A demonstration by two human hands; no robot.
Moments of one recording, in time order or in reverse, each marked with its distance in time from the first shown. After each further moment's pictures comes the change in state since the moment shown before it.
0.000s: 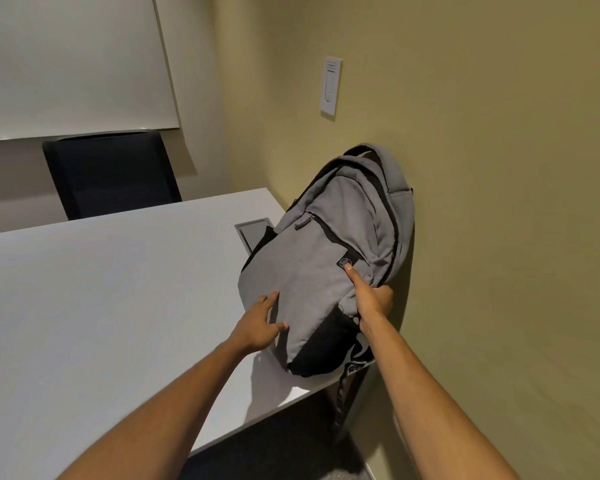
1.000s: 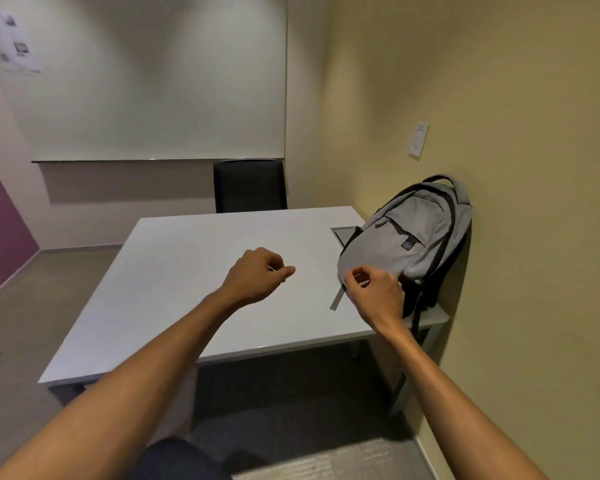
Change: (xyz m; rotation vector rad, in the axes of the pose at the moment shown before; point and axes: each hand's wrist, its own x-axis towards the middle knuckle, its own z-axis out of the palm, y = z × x) left_hand -0.427 -0.023 -0.195 0.041 0.437 0.138; right_hand -0.411 0.000 -0.080 -0.477 -0.303 -1.044
